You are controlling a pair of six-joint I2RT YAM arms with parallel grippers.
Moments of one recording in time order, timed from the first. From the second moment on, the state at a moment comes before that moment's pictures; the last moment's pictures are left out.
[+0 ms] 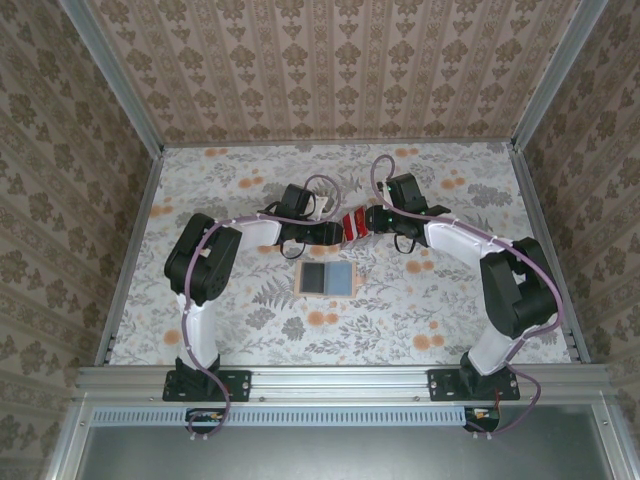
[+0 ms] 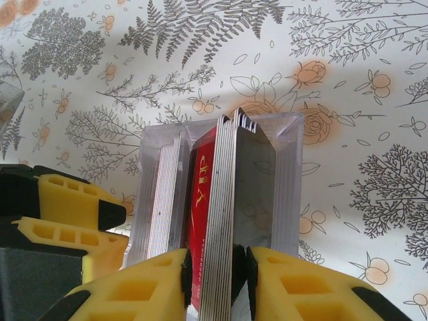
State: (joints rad) left arm -0.57 2.02 1.20 -0.05 0.53 -0.35; right arm 0.37 1.68 1.07 -0.20 -0.11 0.35
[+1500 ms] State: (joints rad) left arm -0.57 1.92 1.12 -0.03 0.46 -0.34; right arm 0.35 1.36 0.79 0.08 -0.08 0.37
